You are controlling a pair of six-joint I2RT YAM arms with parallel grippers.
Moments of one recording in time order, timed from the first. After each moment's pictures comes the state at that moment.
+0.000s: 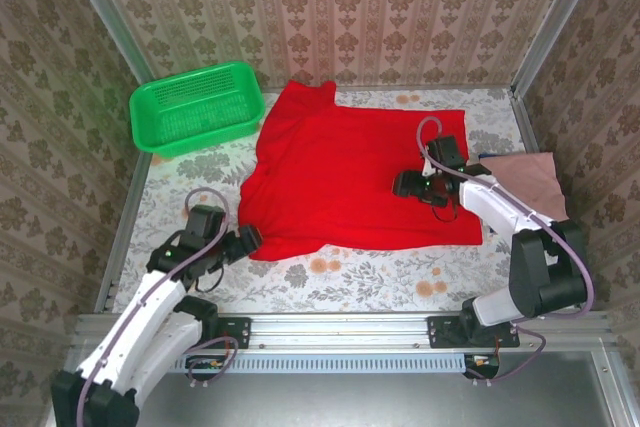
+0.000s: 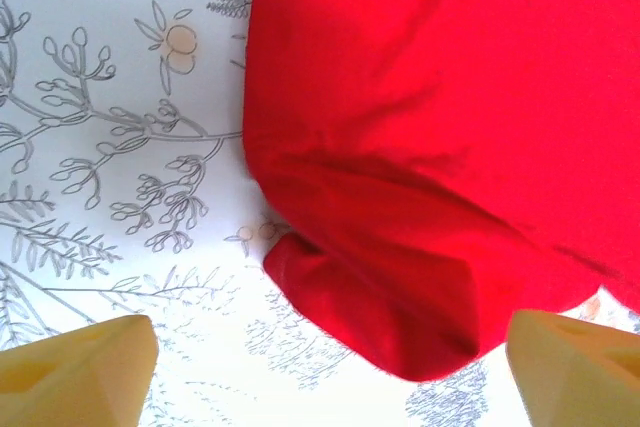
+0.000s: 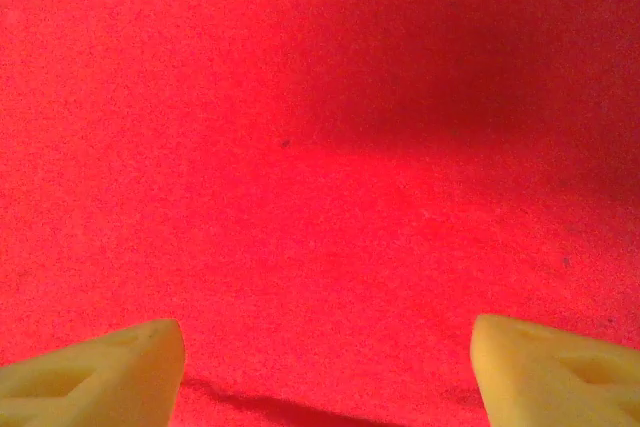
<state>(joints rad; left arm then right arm) -0.38 0.66 0.47 -0.80 0.10 -0.75 0.19 1.46 0.92 -0.51 -0.17 0.44</state>
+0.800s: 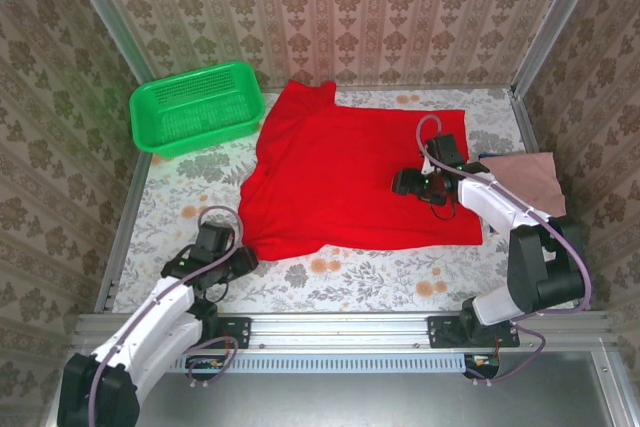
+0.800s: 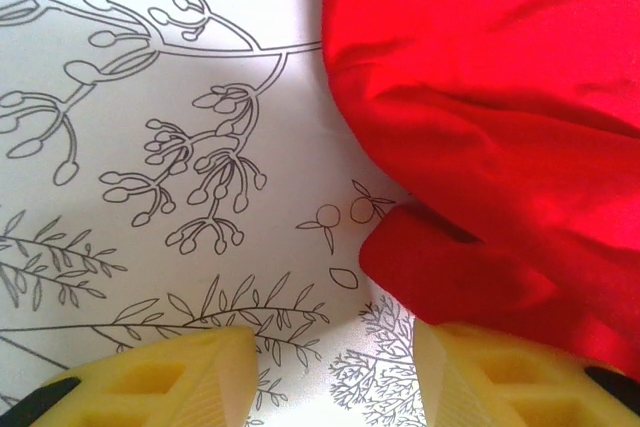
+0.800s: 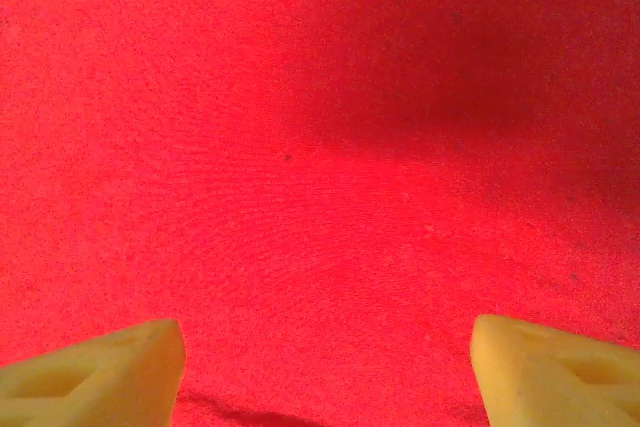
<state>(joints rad) -0.38 0.74 0.26 -0.59 0.13 -0.68 0.19 1.48 0.92 -0.50 -0.17 0.46</state>
